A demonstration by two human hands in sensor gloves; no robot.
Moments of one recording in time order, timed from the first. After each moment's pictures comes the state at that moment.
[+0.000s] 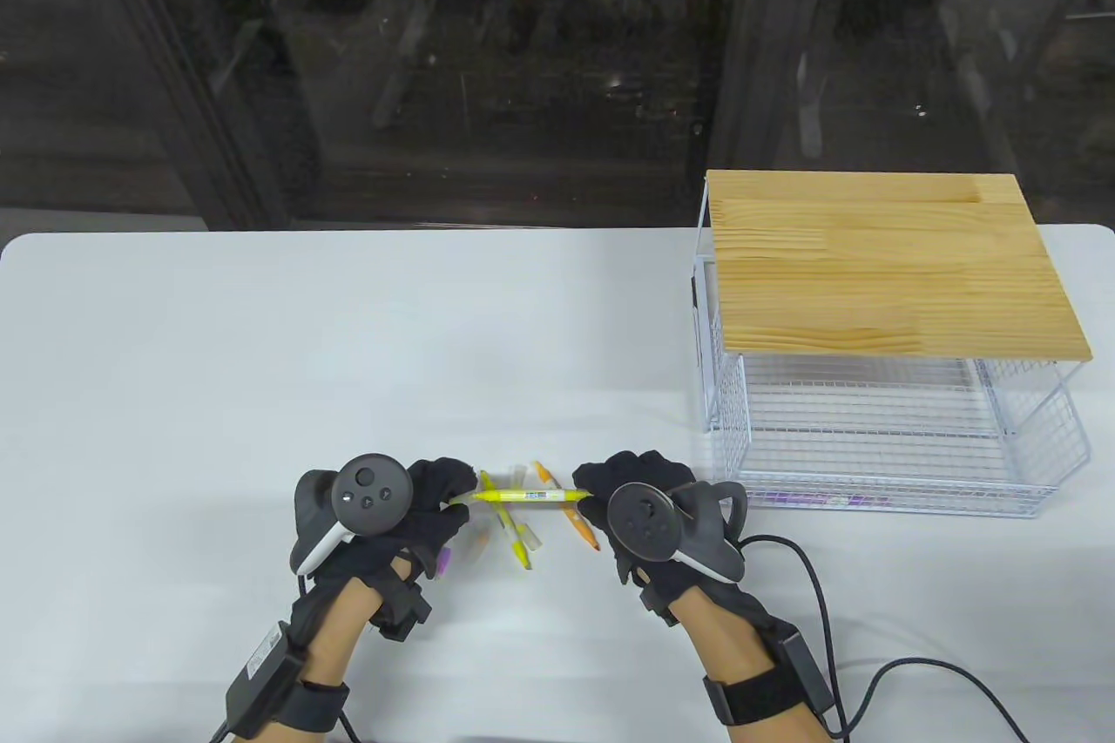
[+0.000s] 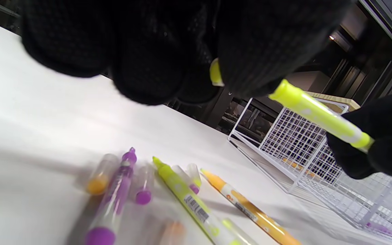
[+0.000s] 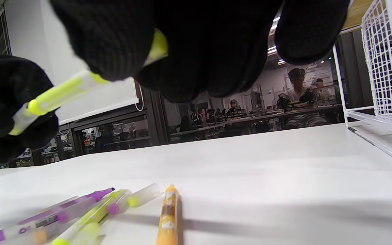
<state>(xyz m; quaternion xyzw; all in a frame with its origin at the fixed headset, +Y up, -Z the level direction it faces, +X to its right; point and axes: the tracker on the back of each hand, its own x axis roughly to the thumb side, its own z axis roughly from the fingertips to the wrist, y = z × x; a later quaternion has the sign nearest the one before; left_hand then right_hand) -0.222 -0.702 -0.328 -0.01 -0.14 0.23 0.96 0.061 -0.693 -0.309 0.17 -0.12 0.97 0.15</state>
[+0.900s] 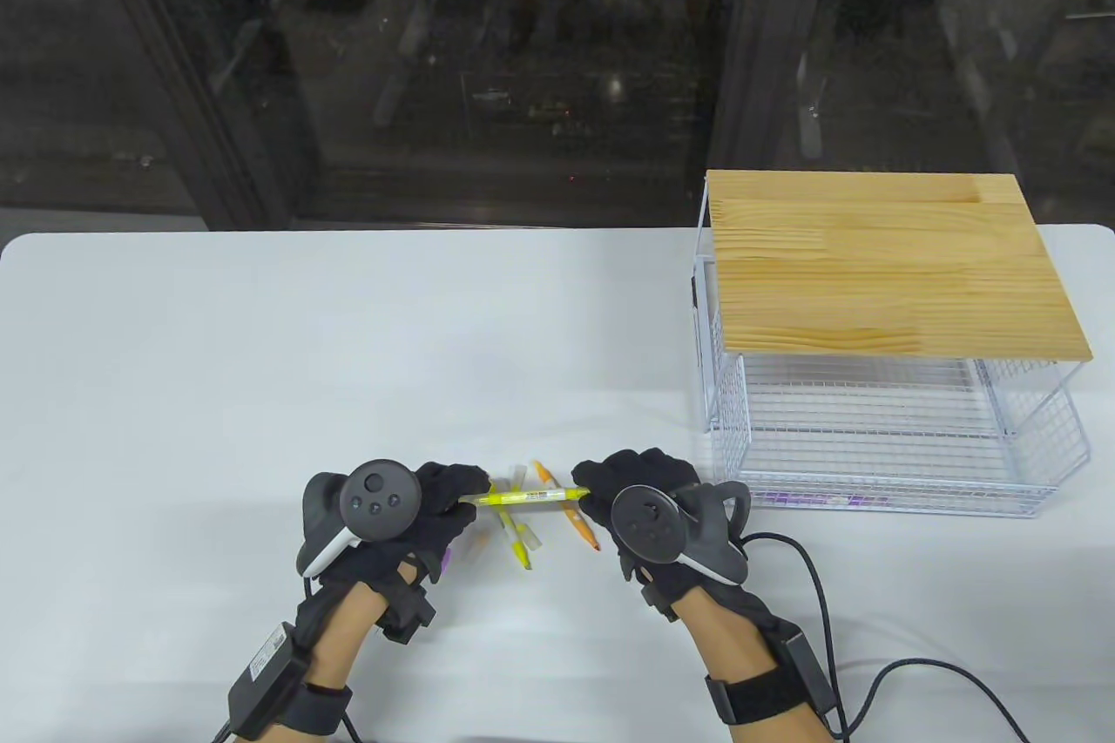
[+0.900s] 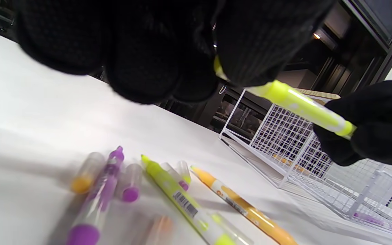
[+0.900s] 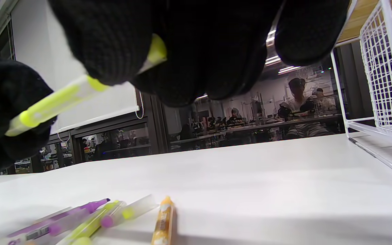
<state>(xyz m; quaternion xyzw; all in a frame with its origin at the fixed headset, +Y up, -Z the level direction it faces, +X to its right) -0.215 -0.702 -0.325 0.01 -0.17 0.23 0.96 0.064 -0.694 -0.310 0.17 -0.15 0.96 0.15</state>
